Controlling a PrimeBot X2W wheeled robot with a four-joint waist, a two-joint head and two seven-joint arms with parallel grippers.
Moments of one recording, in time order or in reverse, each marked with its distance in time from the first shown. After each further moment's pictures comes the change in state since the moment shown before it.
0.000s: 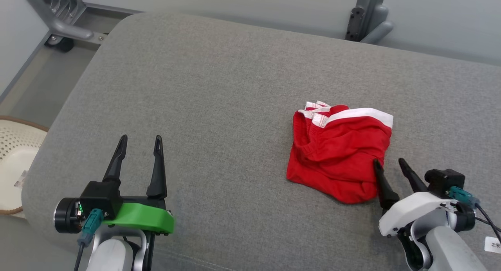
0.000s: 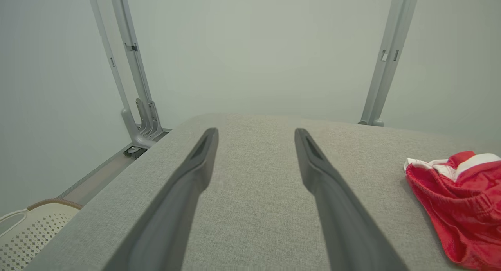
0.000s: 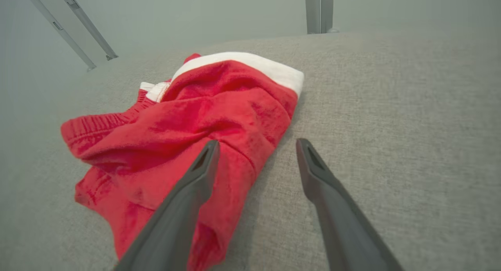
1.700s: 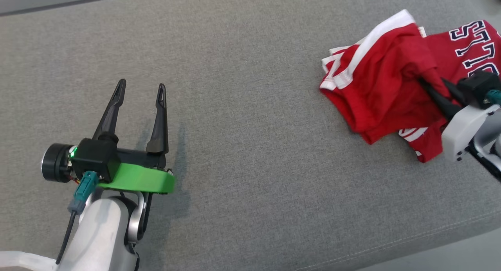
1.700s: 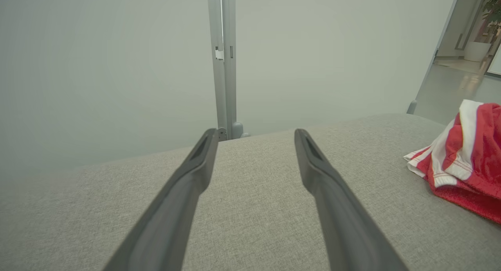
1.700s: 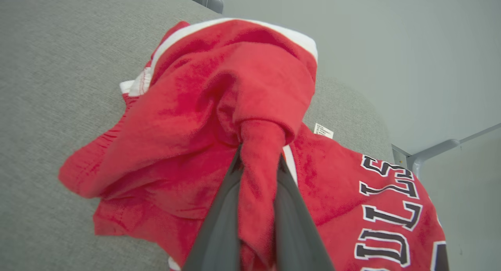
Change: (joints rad) left arm -0.162 0.040 -0.052 -0.078 0.024 -0.002 0.021; right arm -0.514 -0.580 0.673 -0.029 0.170 0.001 0.045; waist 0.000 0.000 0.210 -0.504
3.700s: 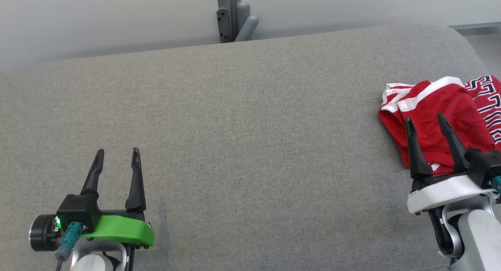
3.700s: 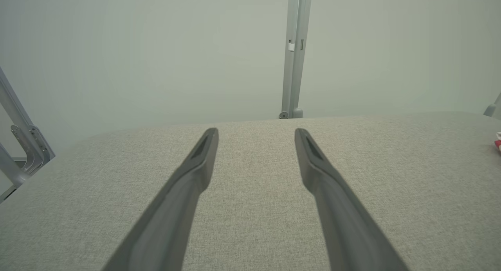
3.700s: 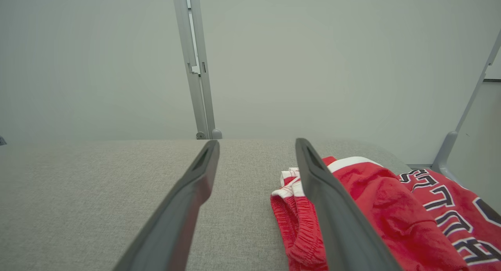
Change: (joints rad) left arm 0.224 0.061 0.046 0.020 -0.087 0.069 -0.001; right arm 0.538 0.527 -0.744 -0.275 -0.295 0.000 -0.093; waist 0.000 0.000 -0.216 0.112
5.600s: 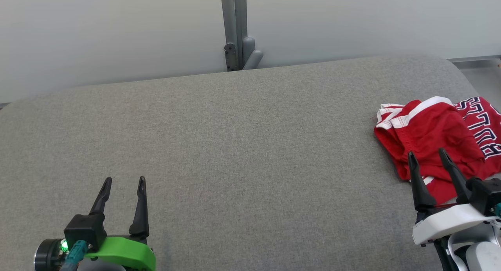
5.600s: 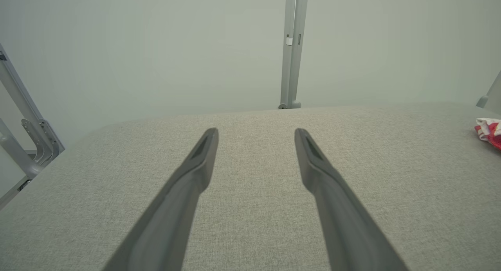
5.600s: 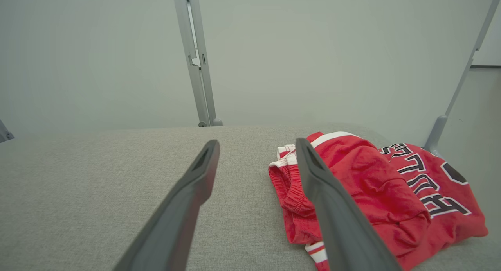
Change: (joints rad) left arm 0.101 0.038 -0.042 -0.025 -0.039 0.018 0.045; right arm 0.167 0.012 -0.032 -0.086 0.005 0.000 0.088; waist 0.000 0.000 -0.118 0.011
